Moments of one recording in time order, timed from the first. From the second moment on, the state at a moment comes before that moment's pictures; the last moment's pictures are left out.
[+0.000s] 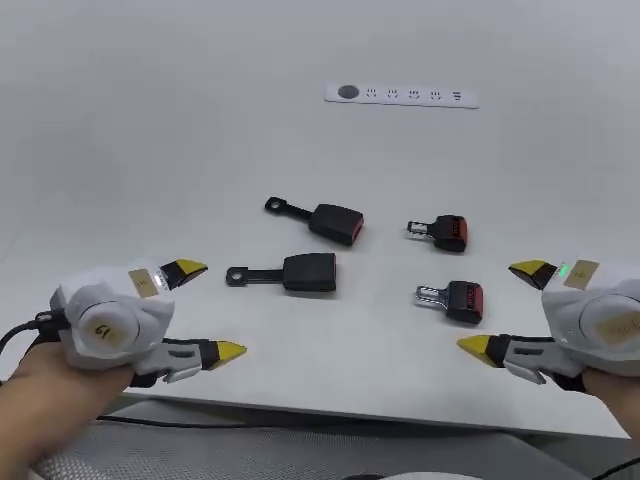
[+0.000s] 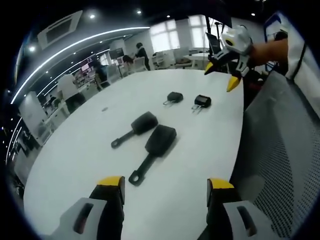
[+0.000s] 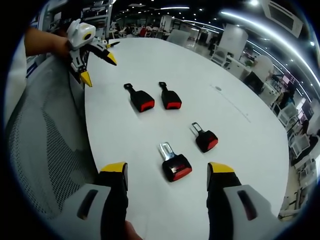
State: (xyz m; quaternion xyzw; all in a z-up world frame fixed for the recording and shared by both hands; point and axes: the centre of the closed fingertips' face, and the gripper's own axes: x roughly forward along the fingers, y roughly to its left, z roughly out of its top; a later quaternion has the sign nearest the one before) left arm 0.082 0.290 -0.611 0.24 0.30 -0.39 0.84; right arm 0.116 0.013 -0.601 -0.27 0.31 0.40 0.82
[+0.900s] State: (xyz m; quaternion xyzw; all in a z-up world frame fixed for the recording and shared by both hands) left arm 0.129 0.258 -0.628 0.26 0.29 -0.46 0.80; right arm 0.135 0.022 -0.625 -0.32 0.30 0.44 0.78
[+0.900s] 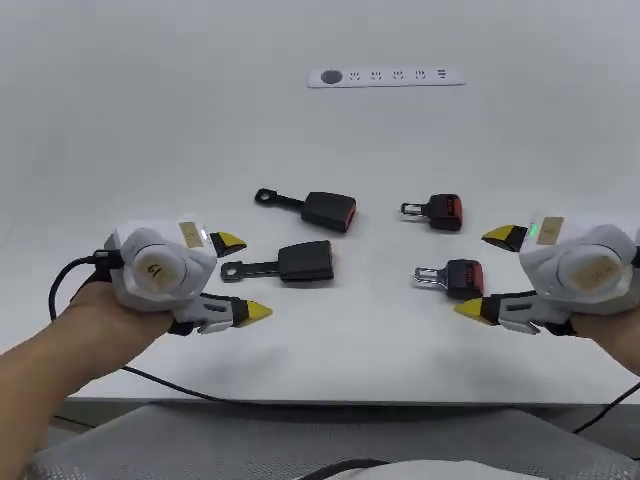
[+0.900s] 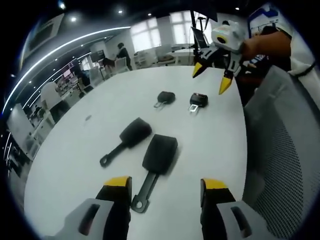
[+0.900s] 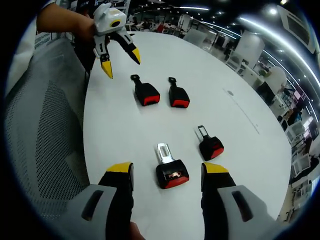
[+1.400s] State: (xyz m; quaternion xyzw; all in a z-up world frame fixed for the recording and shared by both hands) left arm 0.154 0.240 -0.645 0.28 0.32 -0.49 0.76; right arm 0.154 0.016 -0.646 -0.32 0.32 0.48 0.75
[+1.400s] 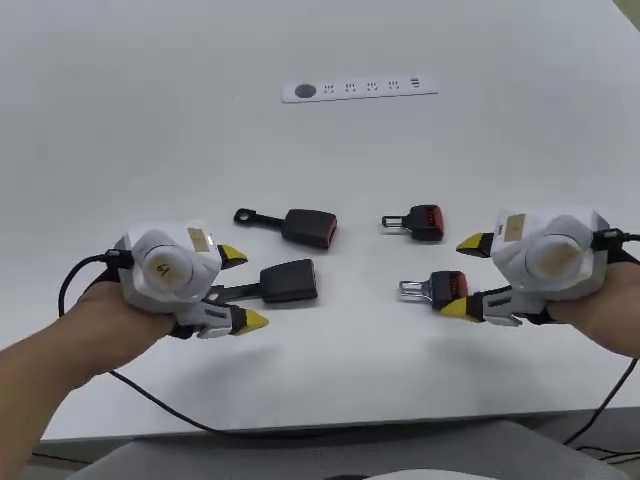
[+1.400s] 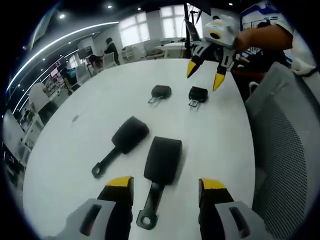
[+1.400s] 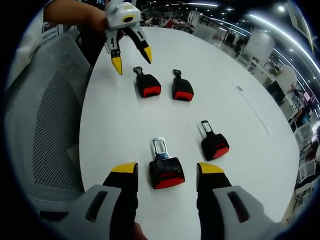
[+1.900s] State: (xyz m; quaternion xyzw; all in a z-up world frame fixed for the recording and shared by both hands) left arm 0.175 0.228 -0.666 0.28 0.35 -0.53 0.72; right arm 0.158 0.007 -0.665 -0.31 0.35 0.52 0.71
